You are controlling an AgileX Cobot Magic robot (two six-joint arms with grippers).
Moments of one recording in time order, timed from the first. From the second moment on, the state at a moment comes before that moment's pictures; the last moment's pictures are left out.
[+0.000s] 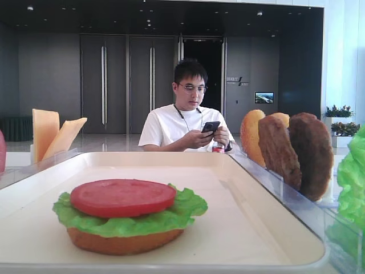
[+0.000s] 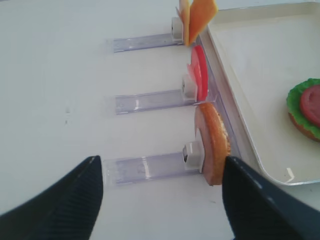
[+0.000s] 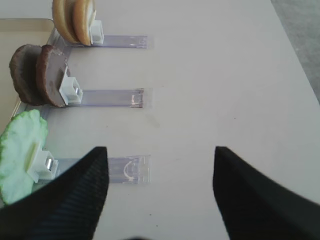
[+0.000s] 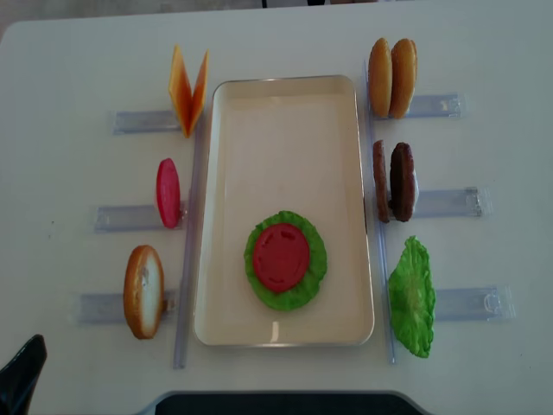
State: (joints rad) left arm 0.07 -0.02 -0.48 -0.10 1.12 0.17; right arm 0.06 -0.01 -0.50 0.02 1.14 -0.03
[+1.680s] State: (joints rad) left arm 0.07 -0.02 -0.48 -0.09 1.12 0.15; right arm 0.06 -0.01 -0.50 0.02 1.14 -0.03
